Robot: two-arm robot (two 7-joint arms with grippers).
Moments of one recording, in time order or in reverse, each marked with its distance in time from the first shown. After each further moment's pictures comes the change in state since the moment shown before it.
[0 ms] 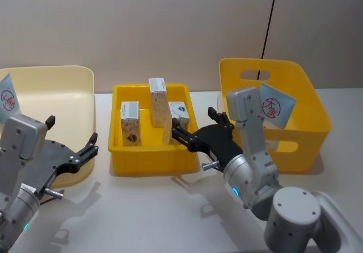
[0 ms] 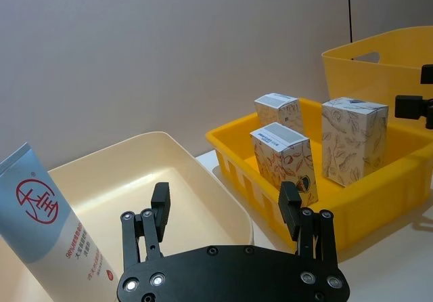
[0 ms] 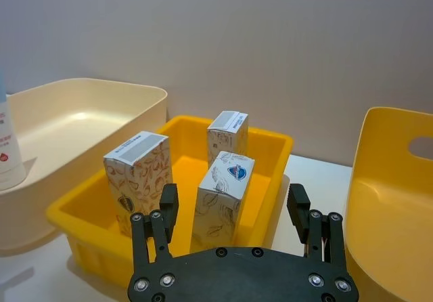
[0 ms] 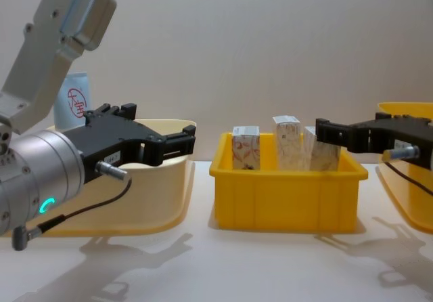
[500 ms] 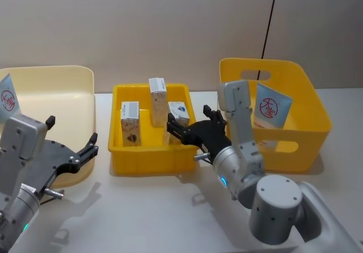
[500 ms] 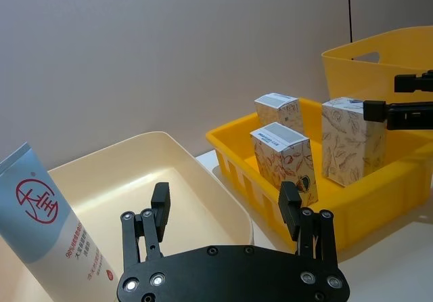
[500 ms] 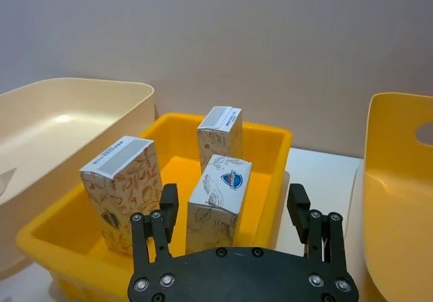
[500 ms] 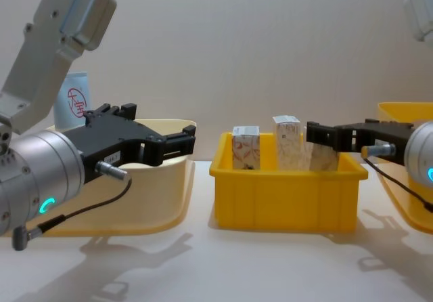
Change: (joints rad) left arm 0.000 0.000 0.000 0.000 0.000 0.000 0.000; right arm 0.075 -0.071 0.007 0.102 -0.008 0.032 -0.029
